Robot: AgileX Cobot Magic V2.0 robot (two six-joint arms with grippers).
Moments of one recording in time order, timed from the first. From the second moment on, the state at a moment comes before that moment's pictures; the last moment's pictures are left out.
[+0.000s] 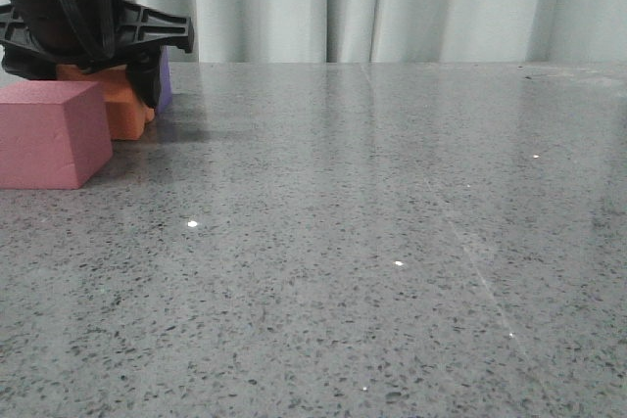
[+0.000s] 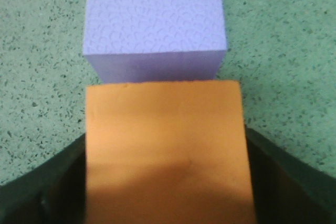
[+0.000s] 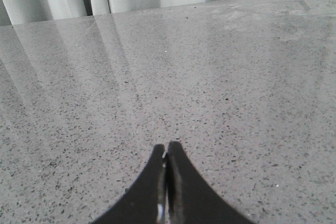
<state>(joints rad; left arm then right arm) -0.47 1.71 -1.23 0.66 0.56 -0.95 0.05 -0.01 0.03 0.02 0.18 0.15</state>
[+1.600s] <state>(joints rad) -0.47 0.45 -0.54 0.76 0.62 -0.87 0.05 -0.01 0.03 0.02 0.18 0.15</state>
